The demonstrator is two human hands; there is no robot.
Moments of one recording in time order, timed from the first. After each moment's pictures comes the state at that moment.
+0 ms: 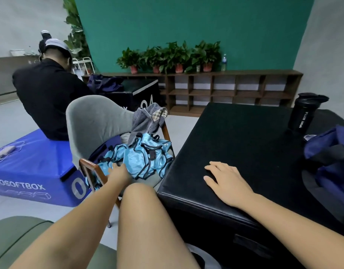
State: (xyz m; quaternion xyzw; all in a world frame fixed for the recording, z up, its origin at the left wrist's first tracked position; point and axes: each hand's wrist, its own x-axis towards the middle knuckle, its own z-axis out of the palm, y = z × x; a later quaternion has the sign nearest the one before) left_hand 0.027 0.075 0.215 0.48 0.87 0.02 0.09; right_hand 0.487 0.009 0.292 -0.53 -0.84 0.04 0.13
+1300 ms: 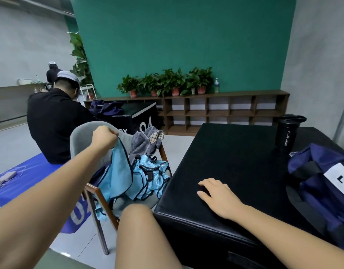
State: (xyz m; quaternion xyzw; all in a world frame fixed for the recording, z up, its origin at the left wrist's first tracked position) left_hand 0.066 0.040 0.499 0.51 0.77 0.39 0.04; right_hand 0.489 -0.001 0.324 -0.52 -0.83 0.11 0.16
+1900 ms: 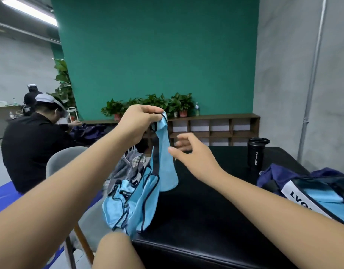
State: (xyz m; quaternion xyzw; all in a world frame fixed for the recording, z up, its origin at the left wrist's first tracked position) left_hand 0.282 -0.006 0.637 0.63 0.47 0.56 0.27; right_hand 0.490 -0.042 0.535 -0.41 -0.72 0.26 0.50
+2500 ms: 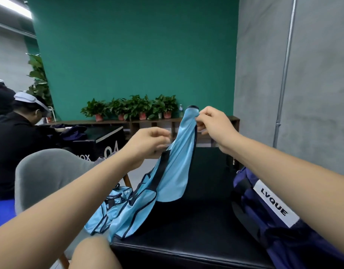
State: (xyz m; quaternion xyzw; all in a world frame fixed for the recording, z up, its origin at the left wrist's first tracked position) left_hand 0.342 -0.020 0.581 0.68 0.43 0.46 0.38; right_hand 0.585 -0.022 0.612 -0.47 -0.62 0.25 0.57
